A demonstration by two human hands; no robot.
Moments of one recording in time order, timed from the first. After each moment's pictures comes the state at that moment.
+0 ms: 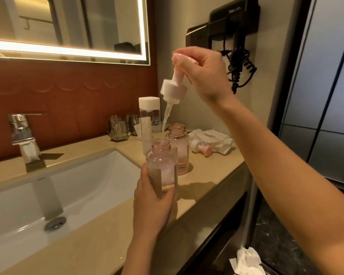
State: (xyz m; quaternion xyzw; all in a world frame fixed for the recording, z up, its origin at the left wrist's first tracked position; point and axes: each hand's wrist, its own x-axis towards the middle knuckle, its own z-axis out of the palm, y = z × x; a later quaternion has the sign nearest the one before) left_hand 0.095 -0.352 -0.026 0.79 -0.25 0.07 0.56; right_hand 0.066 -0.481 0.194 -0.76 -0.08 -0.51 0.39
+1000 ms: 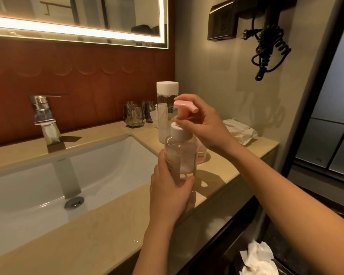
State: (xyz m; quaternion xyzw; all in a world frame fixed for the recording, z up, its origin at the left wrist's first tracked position) left_hand 0.094 -0.354 -0.025 0.78 -0.25 0.05 0.57; right_hand 0.083 -0.470 0.087 -0.82 -0.09 -0.32 0.46
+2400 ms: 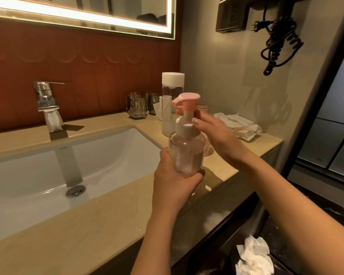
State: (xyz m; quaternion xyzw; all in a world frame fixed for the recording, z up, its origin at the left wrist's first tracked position) left_hand 0.086 -0.348 -0.016 0.77 -0.25 0.05 0.59; right_hand 0.057 -0.465 0.070 -0.82 -0.10 -0.18 0.53
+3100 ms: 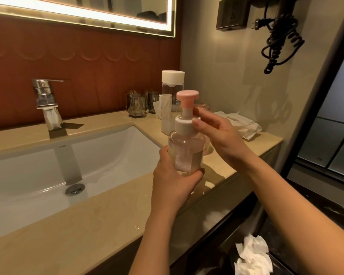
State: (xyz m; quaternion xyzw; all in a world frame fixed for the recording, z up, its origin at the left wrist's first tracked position) left_hand 0.086 -0.348 -0.017 0.77 -0.26 0.06 0.59; right_hand 0.053 -0.468 0.066 -0.79 -0.10 -0.23 0.56
